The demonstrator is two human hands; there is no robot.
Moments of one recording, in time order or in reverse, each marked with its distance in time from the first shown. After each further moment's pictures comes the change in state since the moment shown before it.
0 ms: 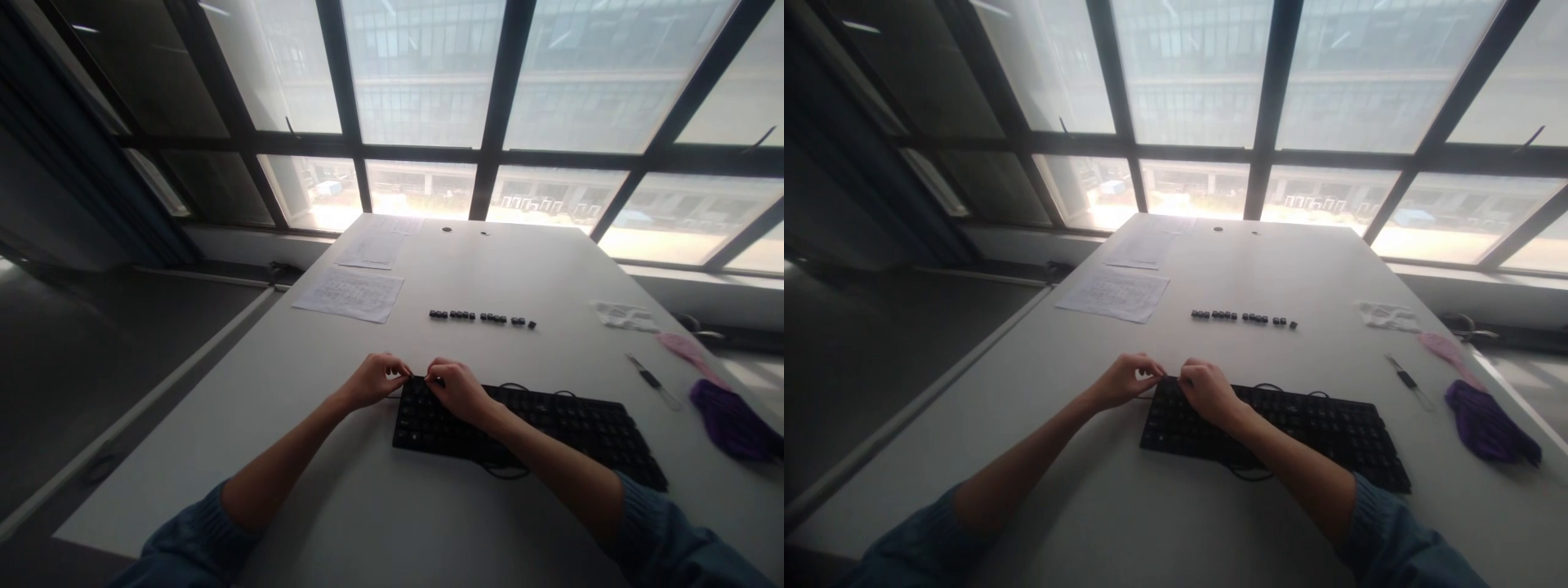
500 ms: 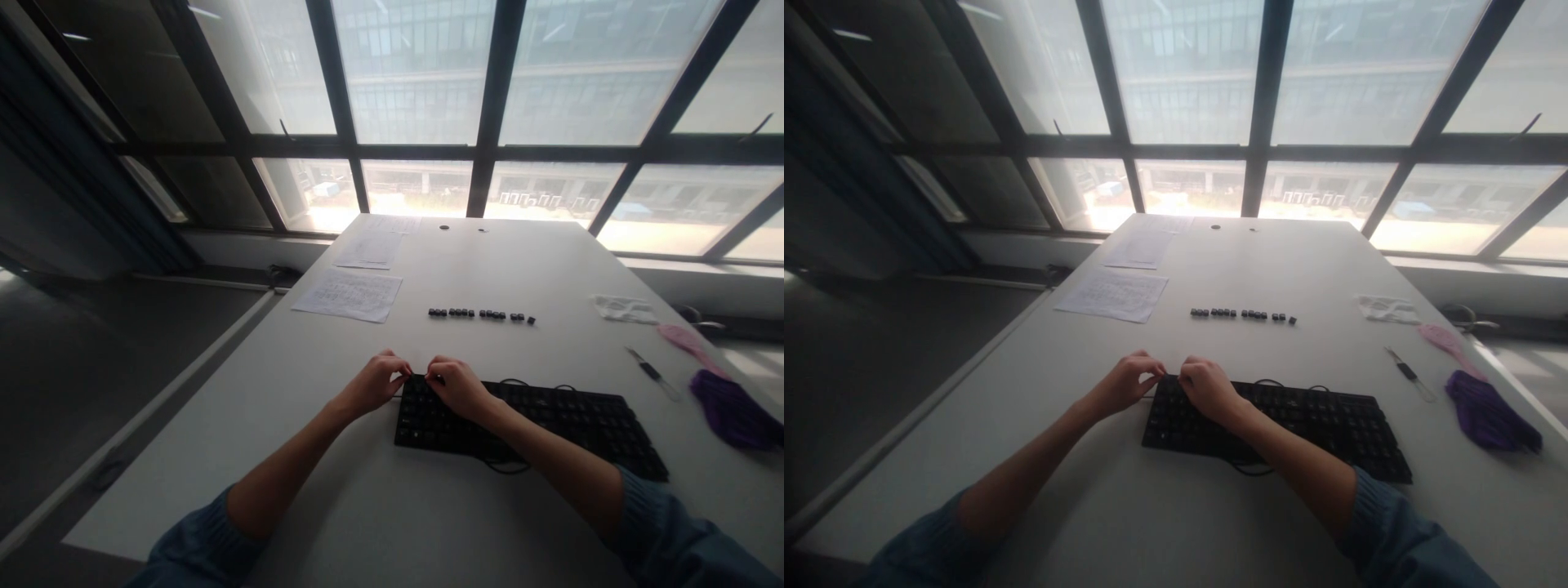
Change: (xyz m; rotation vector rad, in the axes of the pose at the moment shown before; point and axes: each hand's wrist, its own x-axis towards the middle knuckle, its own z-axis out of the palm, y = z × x) left_hand -0.002 0.008 0.003 0.120 -0.018 0.120; right_hand -0.001 0.002 0.002 -0.018 -0.004 -0.013
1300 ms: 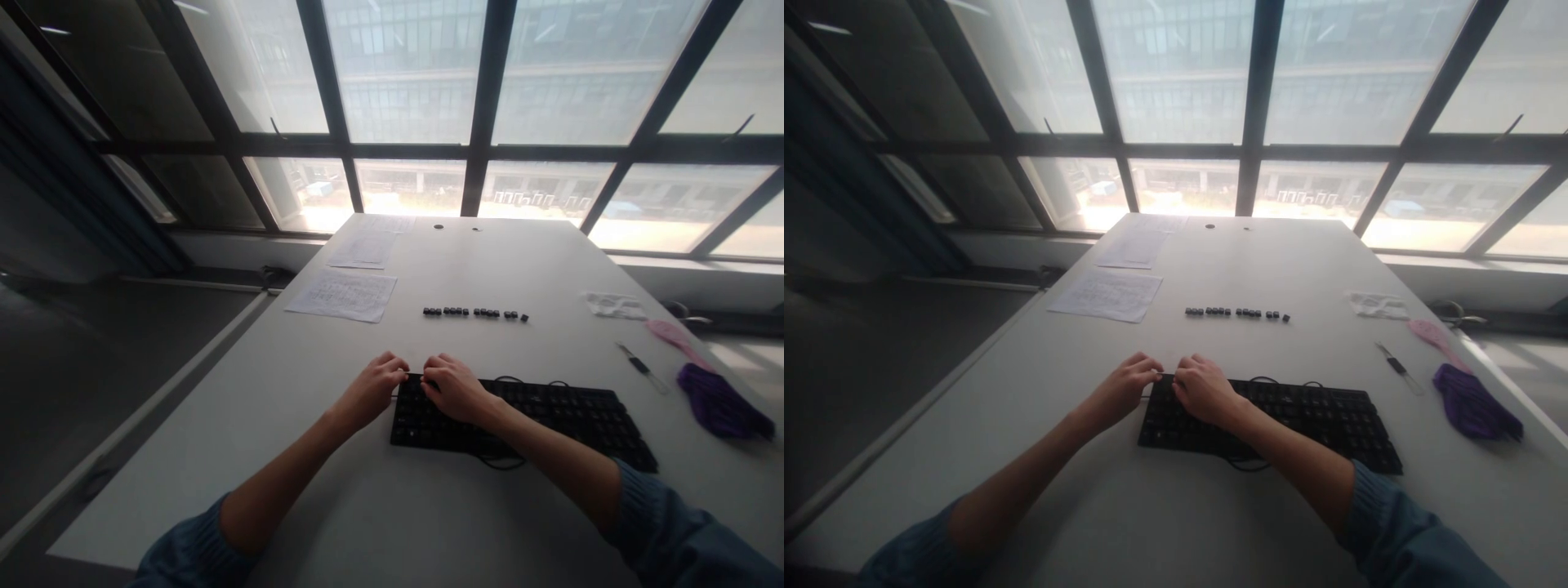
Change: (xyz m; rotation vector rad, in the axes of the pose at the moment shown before) left_hand -0.009 0.009 0.006 0.296 -0.059 0.156; right_hand -0.008 -0.012 -0.010 -0.219 -0.103 -0.066
